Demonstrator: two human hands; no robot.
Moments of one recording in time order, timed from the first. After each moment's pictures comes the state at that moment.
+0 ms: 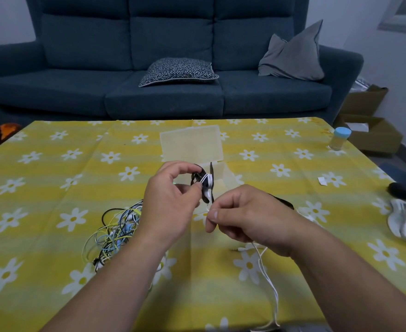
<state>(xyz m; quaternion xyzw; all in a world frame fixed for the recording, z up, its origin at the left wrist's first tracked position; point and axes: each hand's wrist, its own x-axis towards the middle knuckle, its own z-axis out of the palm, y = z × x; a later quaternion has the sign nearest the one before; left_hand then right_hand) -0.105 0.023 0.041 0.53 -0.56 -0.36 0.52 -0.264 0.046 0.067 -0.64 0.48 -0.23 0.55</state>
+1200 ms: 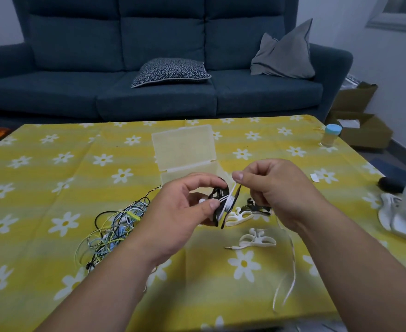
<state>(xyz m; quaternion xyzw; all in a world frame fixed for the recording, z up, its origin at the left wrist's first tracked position) -0.109 0.038 0.045 0.36 -0.59 -0.57 0.44 -0.301 0.024 0.065 -0.51 0.56 -0.44 0.47</state>
